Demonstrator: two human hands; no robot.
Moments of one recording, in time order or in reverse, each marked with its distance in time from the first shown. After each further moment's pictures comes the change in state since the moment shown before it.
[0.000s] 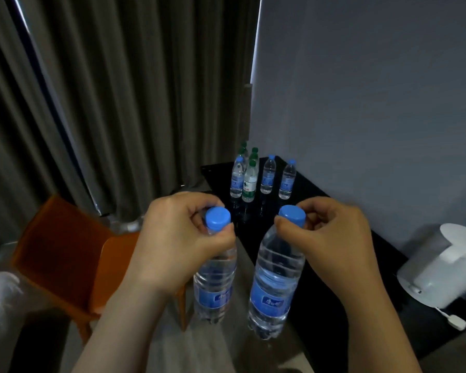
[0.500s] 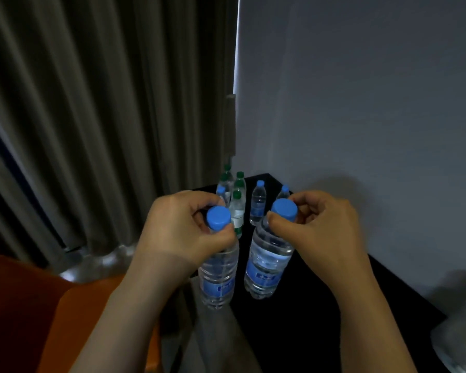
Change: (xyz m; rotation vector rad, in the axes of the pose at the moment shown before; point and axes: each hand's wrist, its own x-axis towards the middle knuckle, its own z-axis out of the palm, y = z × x) left_hand 0.207 -0.063 0.116 0.002 -0.063 0.045; right_hand 0.217 0.076 0.041 0.041 0.057 -0.029
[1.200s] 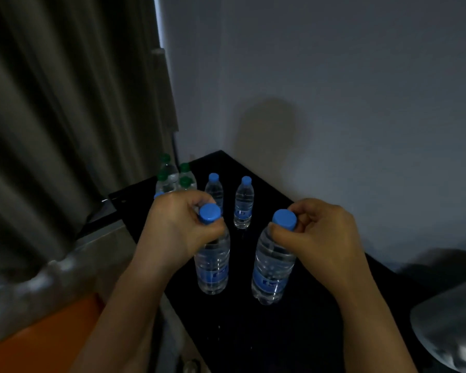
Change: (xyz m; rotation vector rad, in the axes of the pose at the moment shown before) left_hand 0.175 -0.103 0.166 -0.237 -0.292 -0.079; right_hand 0.132 0.139 0.013 -0.192 0.060 0.224
